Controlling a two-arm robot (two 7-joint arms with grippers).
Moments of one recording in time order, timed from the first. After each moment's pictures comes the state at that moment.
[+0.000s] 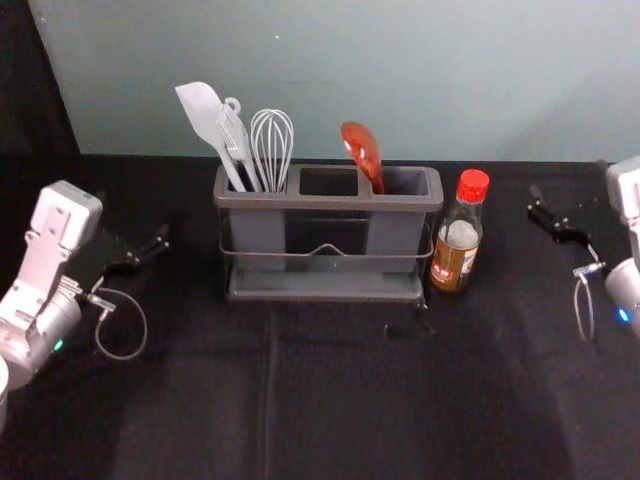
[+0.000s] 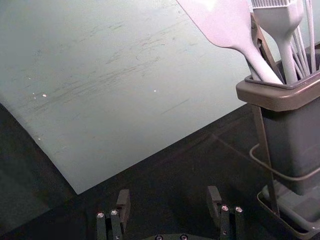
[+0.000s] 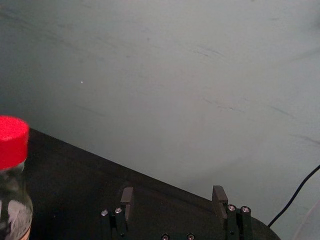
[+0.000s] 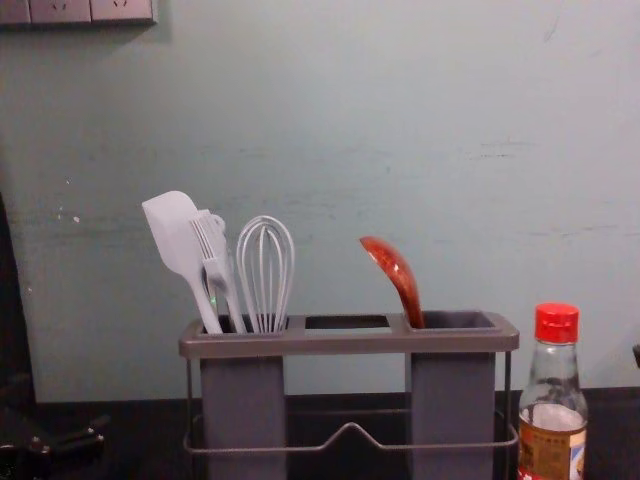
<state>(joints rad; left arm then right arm) -0.20 0.60 0.45 -1.41 -0.25 -0.12 0.03 0.21 0.27 -0.03 -1.33 -0.14 -0.11 0.15</state>
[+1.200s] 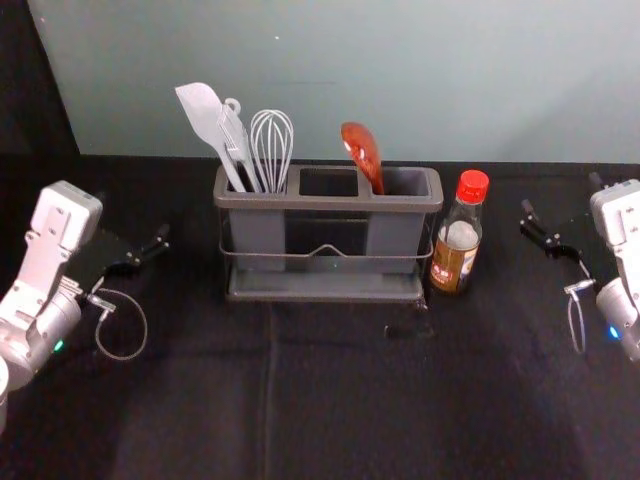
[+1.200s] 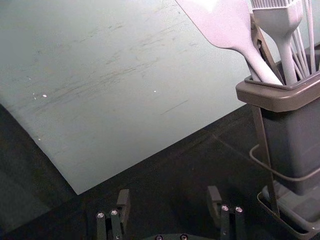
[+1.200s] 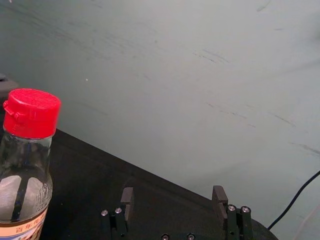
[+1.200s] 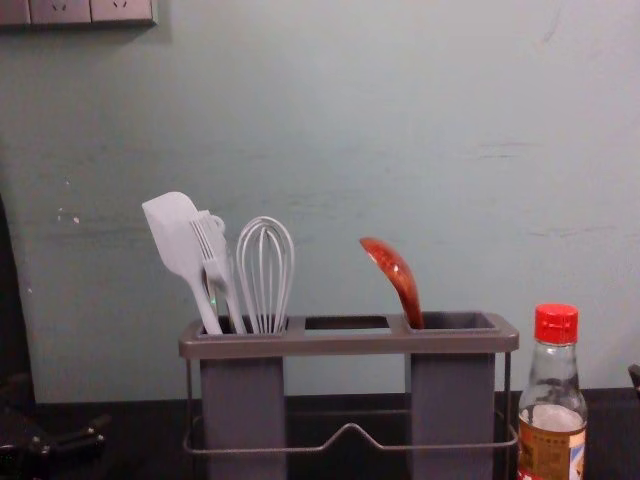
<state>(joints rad) -0.20 0.60 0.45 -1.41 -0.25 -0.12 0.03 0.19 0.27 -0.06 -1.30 -0.19 -0.20 0.10</state>
